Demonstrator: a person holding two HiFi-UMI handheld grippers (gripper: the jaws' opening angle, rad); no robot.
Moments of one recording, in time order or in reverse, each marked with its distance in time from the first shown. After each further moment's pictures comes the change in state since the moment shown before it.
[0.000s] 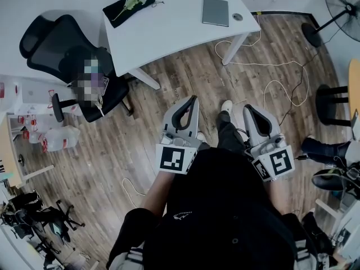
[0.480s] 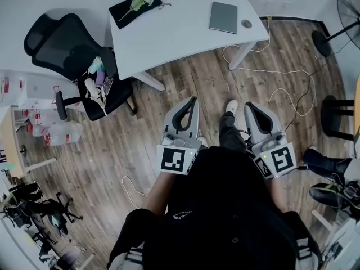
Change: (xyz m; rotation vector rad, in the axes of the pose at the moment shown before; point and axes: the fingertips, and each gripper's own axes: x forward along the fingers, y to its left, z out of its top) left arm 0.049 0.022 -0.003 0.010 0.020 0.075; right arm 0.051 -0.048 0.011 0.008 -0.002 0.076
